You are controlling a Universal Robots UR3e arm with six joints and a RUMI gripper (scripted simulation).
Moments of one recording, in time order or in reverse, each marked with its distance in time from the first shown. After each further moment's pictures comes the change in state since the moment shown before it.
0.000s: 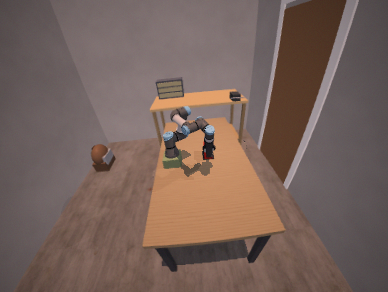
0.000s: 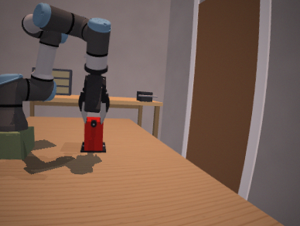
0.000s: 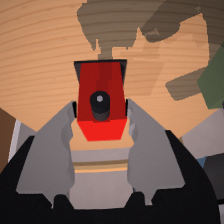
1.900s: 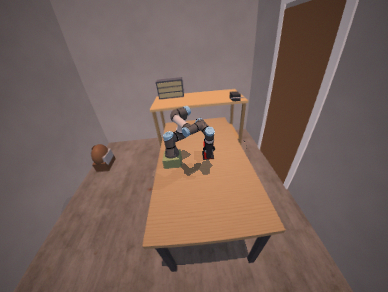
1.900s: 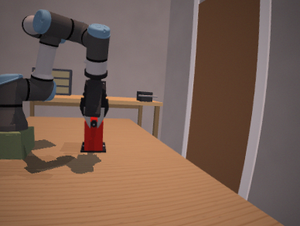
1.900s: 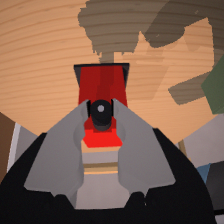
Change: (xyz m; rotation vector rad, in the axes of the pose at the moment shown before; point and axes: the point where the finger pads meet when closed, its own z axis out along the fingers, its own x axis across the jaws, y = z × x) arm -0.002 -0.003 0.016 0.006 -0.005 -0.001
